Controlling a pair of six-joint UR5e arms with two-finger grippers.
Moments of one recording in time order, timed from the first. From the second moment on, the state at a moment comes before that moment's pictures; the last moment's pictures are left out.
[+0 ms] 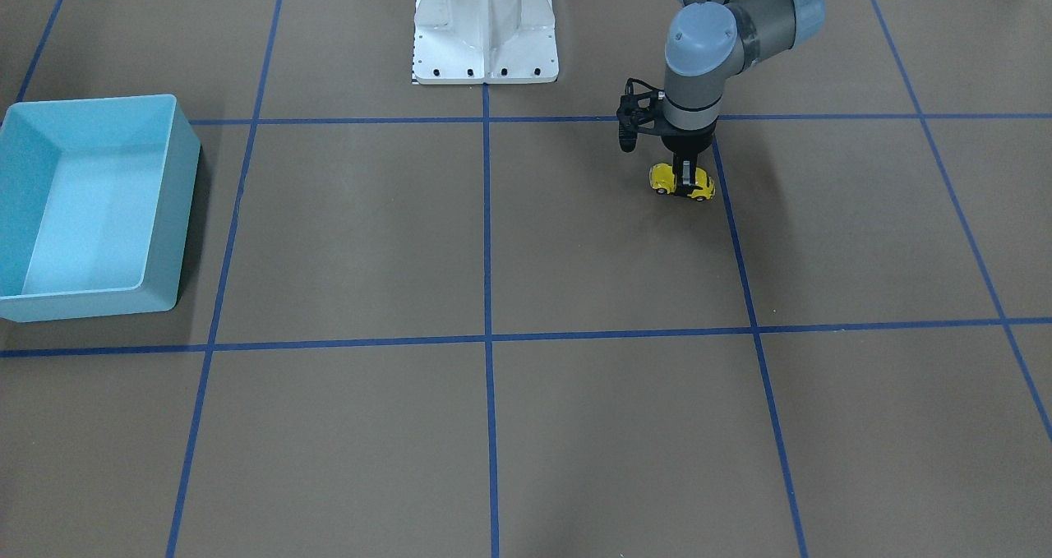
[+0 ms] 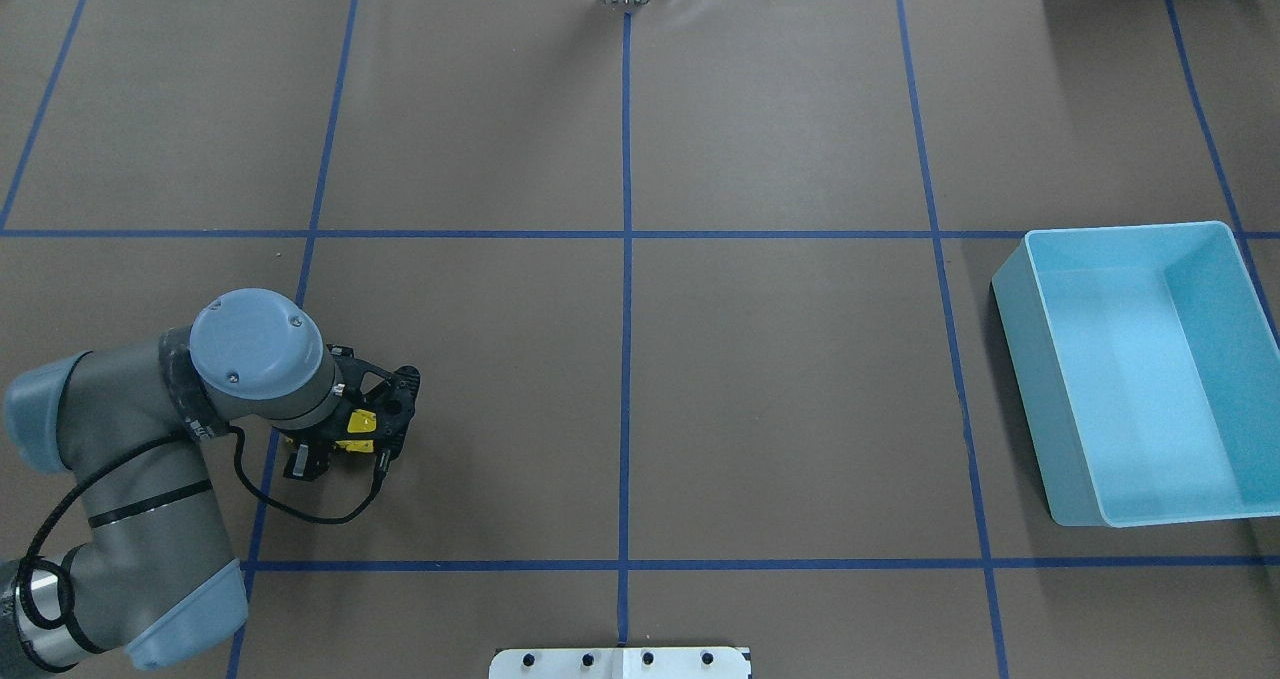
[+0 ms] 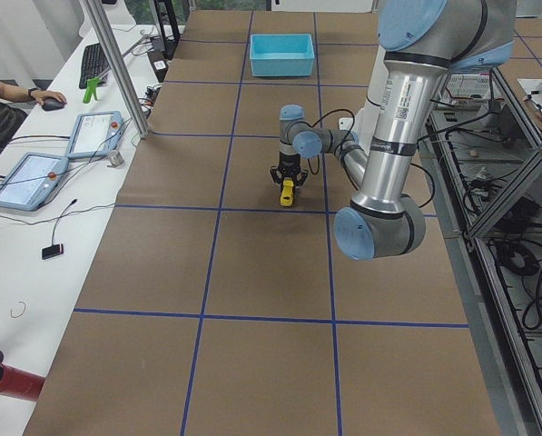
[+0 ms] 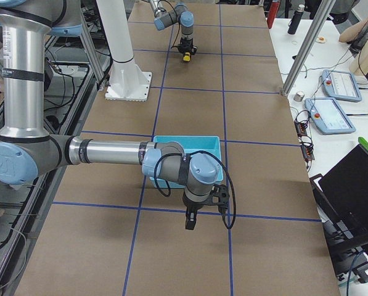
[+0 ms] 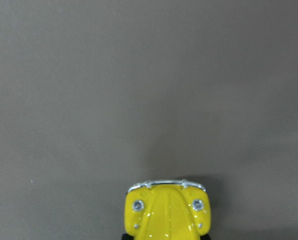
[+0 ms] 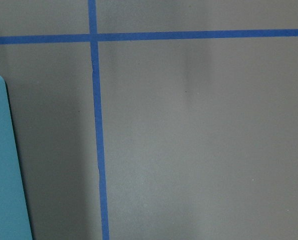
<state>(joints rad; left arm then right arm) -0.48 -1.83 -1.91 -1.52 -1.81 0.55 1.62 -1.66 1.68 -1.76 2.27 -0.10</state>
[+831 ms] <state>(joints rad) -0.48 -1.73 -1.95 -1.58 -1.81 0.55 1.62 -1.66 1.68 -1.76 2.27 -0.10</state>
